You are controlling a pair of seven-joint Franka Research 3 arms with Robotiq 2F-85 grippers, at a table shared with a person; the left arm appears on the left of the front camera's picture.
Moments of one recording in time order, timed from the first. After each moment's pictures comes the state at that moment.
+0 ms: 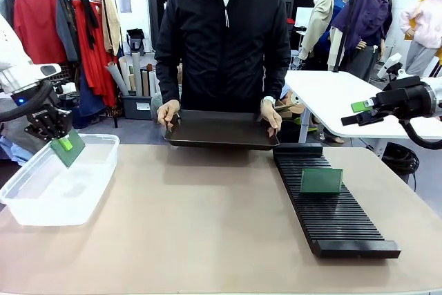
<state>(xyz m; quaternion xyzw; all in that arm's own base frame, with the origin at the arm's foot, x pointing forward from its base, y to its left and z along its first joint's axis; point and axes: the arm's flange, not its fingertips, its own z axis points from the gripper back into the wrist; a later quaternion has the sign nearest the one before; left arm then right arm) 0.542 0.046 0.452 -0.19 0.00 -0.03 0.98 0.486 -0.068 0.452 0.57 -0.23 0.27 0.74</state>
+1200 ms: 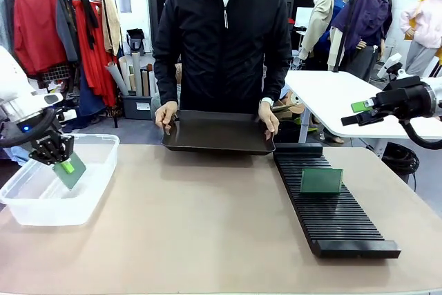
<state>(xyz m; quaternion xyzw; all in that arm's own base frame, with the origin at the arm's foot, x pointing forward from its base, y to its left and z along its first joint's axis) 0.562 0.071 0.363 -0.22 0.04 -0.02 0.97 0.486 -0.068 0.452 0.57 -0.23 0.27 0.74</state>
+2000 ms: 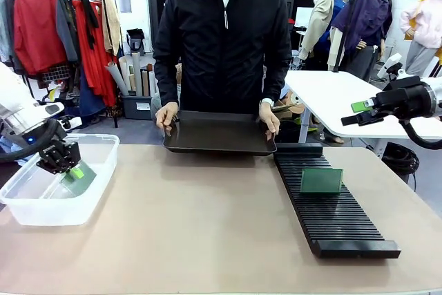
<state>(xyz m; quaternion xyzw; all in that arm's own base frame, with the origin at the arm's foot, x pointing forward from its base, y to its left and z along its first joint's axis) 0.566 0.068 0.335 -0.26 0.03 -0.06 0.96 0.486 -0.068 0.452 0.57 -0.23 0.27 0.74</state>
